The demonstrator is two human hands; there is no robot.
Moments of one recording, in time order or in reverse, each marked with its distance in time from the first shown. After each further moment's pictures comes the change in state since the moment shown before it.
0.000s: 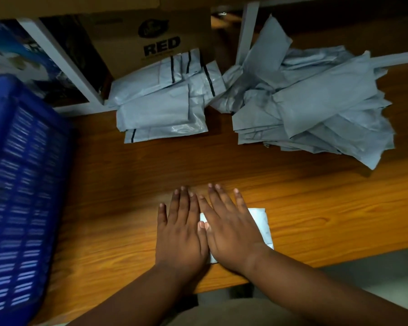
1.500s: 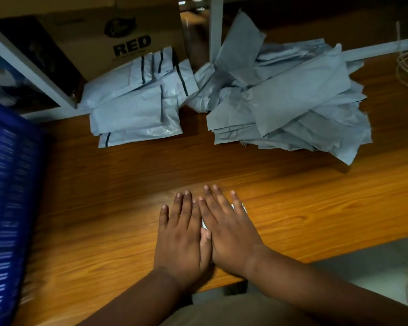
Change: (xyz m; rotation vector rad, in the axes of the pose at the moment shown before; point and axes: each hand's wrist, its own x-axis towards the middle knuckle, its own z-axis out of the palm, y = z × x) left_hand 0.005 0.048 0.000 -0.061 0.033 0.158; right_hand -0.026 0.048 -0.006 -0.007 -0.040 -0.033
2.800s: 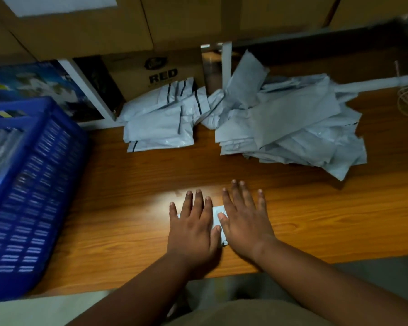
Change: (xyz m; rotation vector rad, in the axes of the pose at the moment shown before) left_hand 0.003 0.041 -0.013 0.125 -0.042 -0.130; right_hand -0.011 0.047 -0.004 -0.078 0.007 0.165
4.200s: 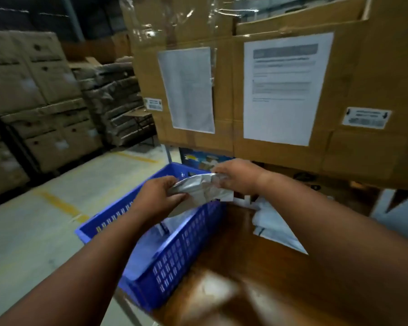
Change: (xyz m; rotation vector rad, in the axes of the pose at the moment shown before) left_hand -0.144 -0.320 -0.297 -0.317 0.669 -0.556; right_hand 0.185 -0.313 -0.353 0.149 0.087 -0.911
